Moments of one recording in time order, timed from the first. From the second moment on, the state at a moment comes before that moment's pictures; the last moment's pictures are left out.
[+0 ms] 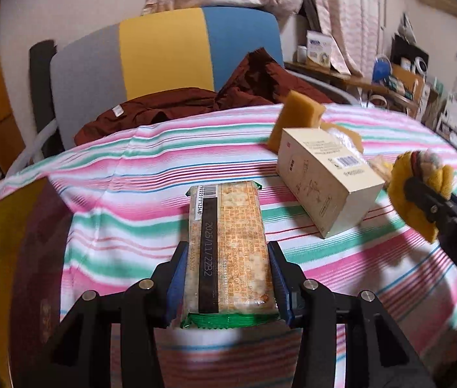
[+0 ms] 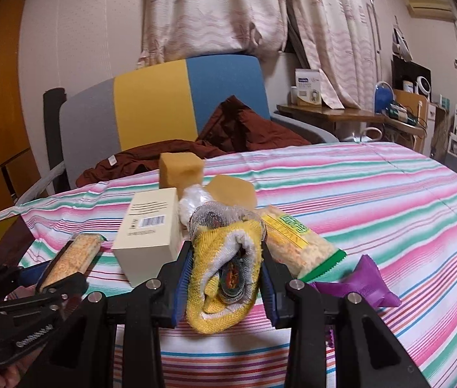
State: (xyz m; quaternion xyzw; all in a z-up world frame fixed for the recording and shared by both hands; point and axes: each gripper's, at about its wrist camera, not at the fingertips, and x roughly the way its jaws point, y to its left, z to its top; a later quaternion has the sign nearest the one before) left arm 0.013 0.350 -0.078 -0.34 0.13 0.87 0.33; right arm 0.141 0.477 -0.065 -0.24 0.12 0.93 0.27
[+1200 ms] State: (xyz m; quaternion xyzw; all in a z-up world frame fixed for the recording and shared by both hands) left arm -0.036 0.137 -0.022 -0.38 0.01 0.91 0.17; right arm 0.128 0.450 -0.060 -0.25 0.04 0.93 0.26
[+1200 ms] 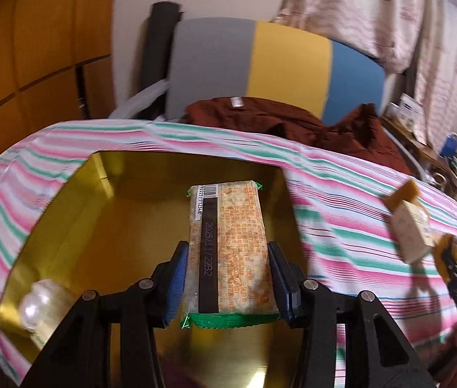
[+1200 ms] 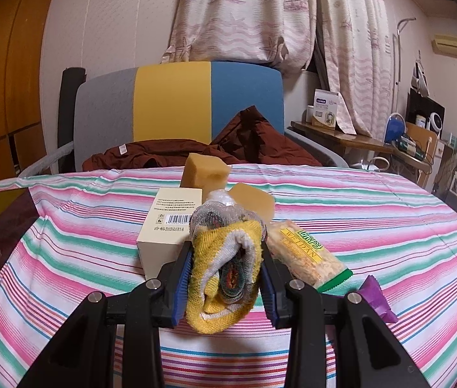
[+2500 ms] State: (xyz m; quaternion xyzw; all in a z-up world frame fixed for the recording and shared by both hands) left arm -0.031 -0.018 -0.036 -0.34 -0.09 0.94 0.02; right arm 0.011 0.222 -0.023 -0.38 0.12 0.91 -0.11
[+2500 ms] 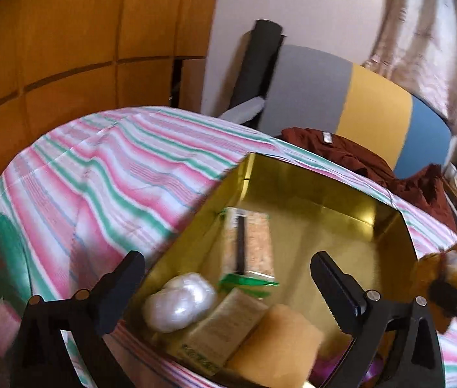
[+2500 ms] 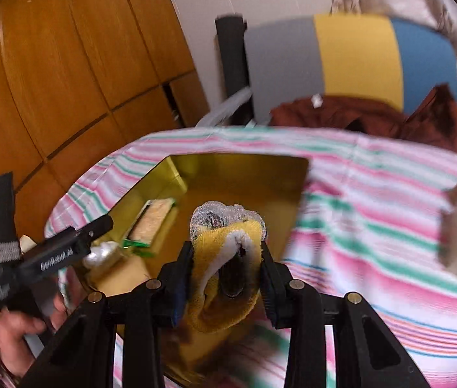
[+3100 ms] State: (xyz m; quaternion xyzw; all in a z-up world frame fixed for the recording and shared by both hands) left arm -0.037 -0.062 -0.026 -0.36 -0.18 0.92 -0.03; right arm -0.053 0.154 -0.054 -0.45 0.15 0.87 -0.15
